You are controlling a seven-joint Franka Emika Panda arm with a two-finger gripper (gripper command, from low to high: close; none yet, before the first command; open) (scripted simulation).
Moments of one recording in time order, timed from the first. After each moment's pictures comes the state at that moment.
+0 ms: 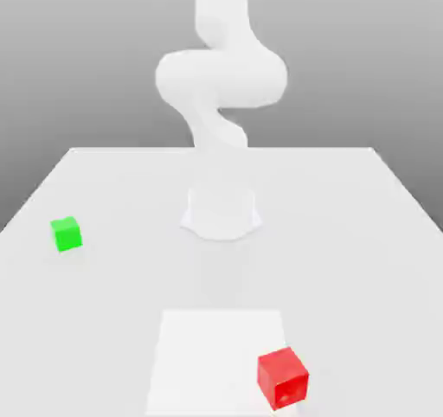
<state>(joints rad) 0.02 -0.71 0.00 -2.32 0.00 2.34 0.78</state>
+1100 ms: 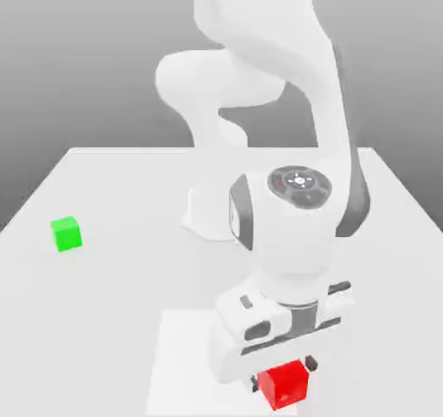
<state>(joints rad) 0.14 0.37 0.03 -2.48 -0.04 2.85 0.59</state>
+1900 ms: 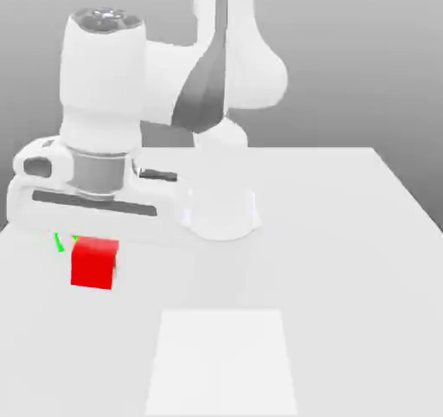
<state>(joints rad) -0.25 -0.20 -0.21 -2.62 -0.33 2.51 0.66</state>
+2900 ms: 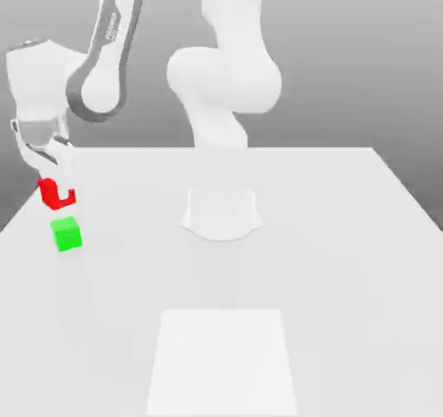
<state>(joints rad) -0.64 -0.09 -0.77 -2.90 -0.18 2.83 0.35</state>
